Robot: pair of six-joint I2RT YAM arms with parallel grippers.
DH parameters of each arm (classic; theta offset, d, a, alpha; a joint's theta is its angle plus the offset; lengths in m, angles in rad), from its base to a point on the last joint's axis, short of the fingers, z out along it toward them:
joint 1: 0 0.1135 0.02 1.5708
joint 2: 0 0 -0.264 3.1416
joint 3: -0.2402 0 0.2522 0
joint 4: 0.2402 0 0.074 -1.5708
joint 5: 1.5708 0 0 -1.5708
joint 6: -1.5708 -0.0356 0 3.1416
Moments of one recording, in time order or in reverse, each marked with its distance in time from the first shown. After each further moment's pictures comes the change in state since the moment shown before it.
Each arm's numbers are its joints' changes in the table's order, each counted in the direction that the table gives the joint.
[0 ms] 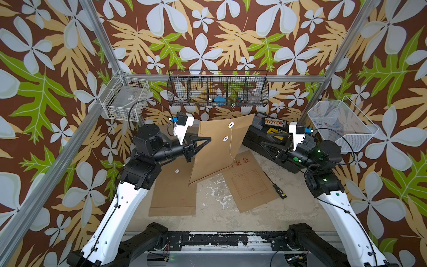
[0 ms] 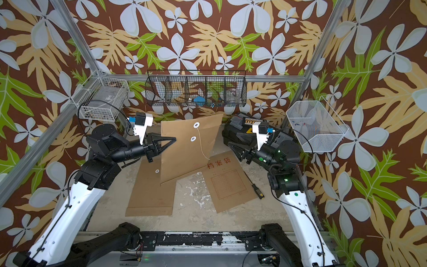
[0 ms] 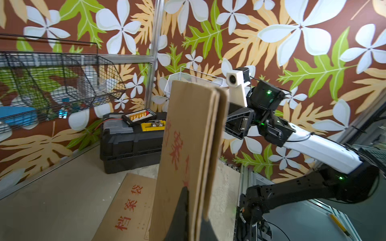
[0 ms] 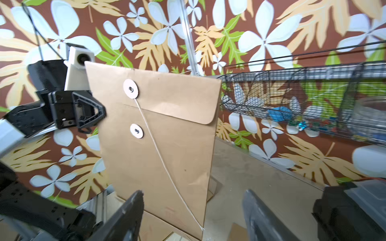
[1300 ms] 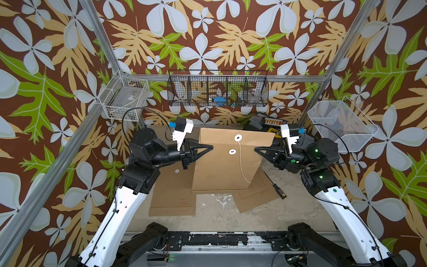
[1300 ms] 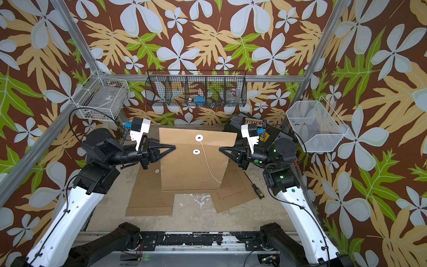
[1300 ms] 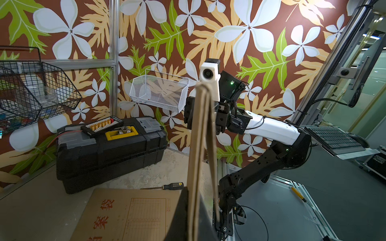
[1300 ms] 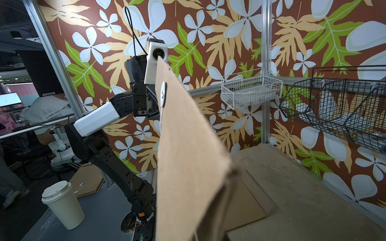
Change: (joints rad) left arm 0.000 0.057 0.065 -0.094 0.139 0.049; right arm 0.136 -0.041 -0.062 -0.111 -0.220 -0.069
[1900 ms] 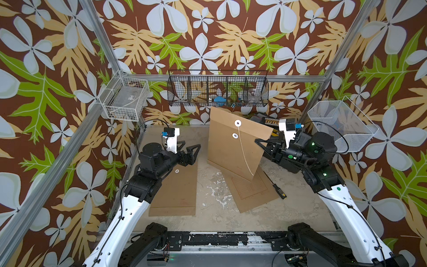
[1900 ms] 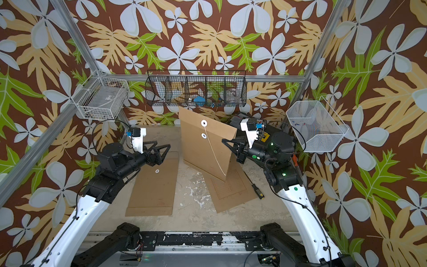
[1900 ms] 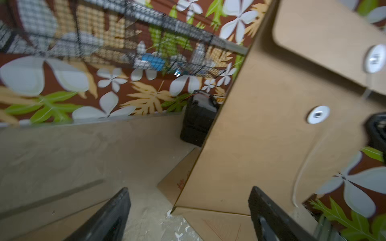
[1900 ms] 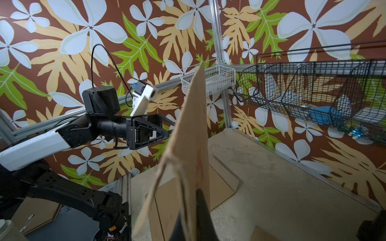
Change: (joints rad) left arm 0.093 0.117 0.331 0.063 -0.689 0.064; right arm 0.003 -0.023 -0.093 0.309 0.254 0.146
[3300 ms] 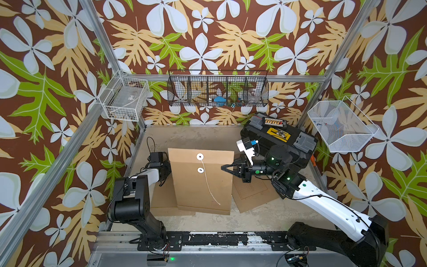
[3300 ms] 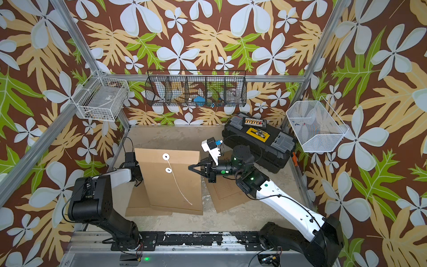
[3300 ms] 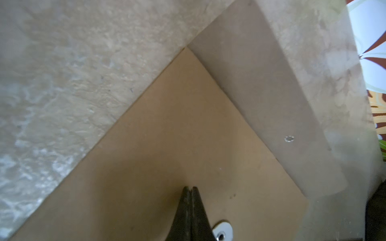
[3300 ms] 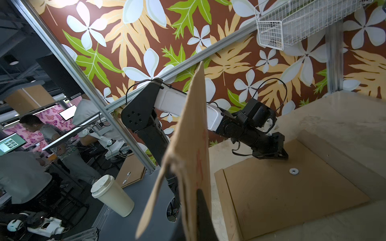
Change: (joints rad) left arm 0.387 -0.739 0.237 -0.230 -0.200 0.430; right arm 0.446 -0.157 0.191 -0.295 0.044 -0.202
